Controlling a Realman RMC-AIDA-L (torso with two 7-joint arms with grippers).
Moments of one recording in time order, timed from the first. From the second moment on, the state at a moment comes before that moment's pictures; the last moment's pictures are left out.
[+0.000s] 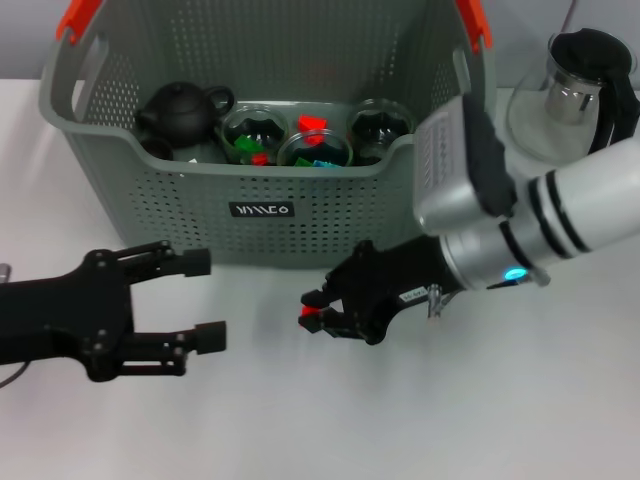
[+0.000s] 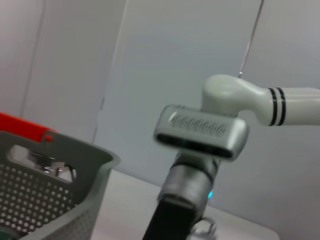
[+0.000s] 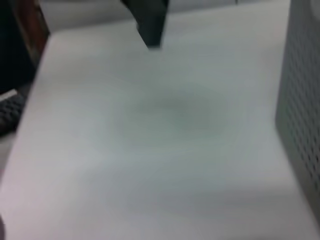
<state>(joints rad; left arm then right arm) -0.35 -2.15 0.47 0.96 2.02 2.05 -1.44 0.80 2.10 -1.51 -0.68 -1.89 -1.20 1.64</state>
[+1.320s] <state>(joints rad) -0.42 -2.13 0.44 0.97 2.04 2.05 -1.44 1.01 2.10 -1.16 -0.80 -2.05 -0.99 1.86</state>
